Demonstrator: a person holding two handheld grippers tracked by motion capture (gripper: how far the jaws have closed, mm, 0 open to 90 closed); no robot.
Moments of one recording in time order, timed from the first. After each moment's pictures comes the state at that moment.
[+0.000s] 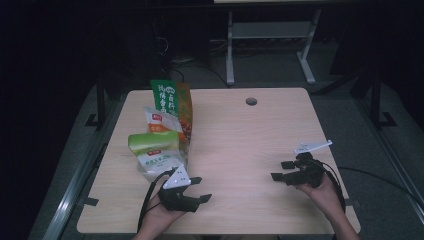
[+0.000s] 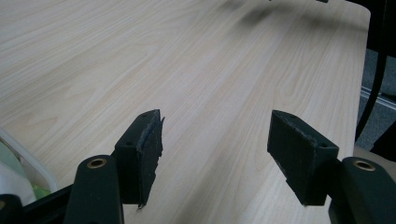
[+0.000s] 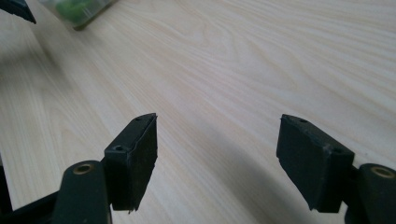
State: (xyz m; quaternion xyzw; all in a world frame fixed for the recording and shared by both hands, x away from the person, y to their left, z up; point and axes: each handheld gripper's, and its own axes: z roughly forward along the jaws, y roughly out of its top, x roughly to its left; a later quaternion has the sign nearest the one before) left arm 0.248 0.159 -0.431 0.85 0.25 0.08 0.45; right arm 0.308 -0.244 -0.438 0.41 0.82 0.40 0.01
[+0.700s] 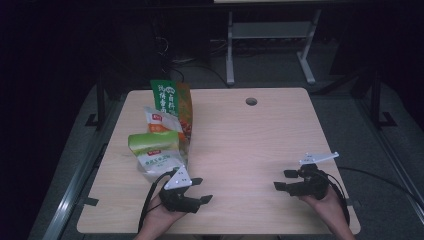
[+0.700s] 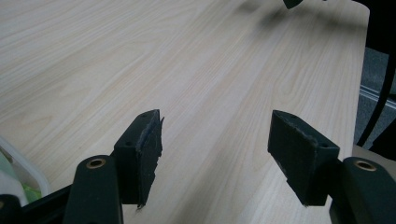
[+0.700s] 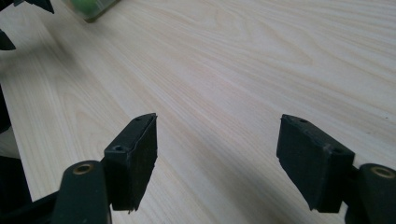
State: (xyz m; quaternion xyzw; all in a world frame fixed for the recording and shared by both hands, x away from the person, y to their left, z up) left arm 0.248 0.157 -0.433 0.86 0.24 0.08 0.45; right arm 0.281 -0.250 -0.447 0.41 0.81 0.42 0.02
